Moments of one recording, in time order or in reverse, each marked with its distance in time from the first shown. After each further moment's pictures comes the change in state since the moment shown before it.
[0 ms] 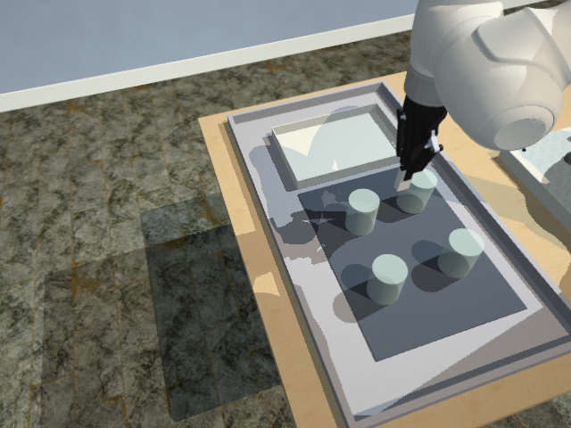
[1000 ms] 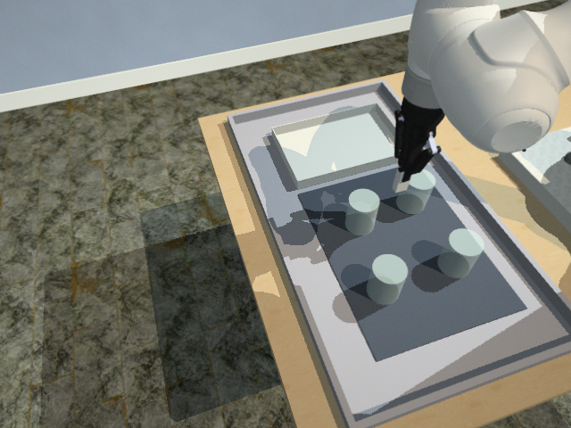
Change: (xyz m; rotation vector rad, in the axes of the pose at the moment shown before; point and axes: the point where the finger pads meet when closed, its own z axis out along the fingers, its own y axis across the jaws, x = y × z) arm -0.003 0.000 0.003 0.000 0.000 0.000
